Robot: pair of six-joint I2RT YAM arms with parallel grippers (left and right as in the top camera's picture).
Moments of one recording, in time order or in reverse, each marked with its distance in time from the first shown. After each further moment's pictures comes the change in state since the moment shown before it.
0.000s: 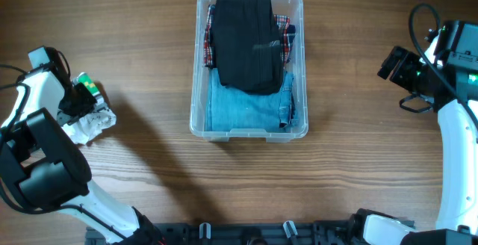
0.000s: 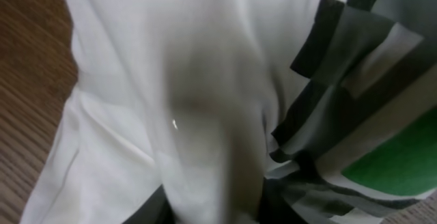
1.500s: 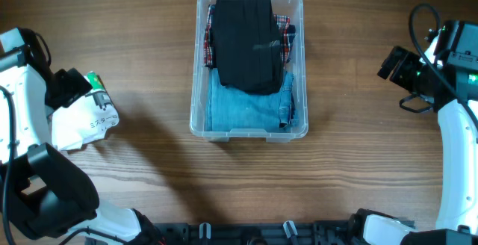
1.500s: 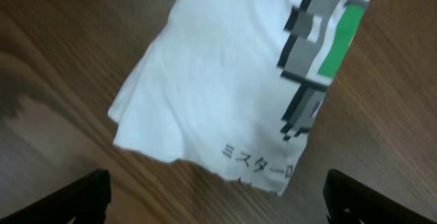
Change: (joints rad) left arm -0.003 -0.183 0.179 -0.304 0.014 -0.068; right arm 0.000 0.000 0.000 0.000 0.000 0.000
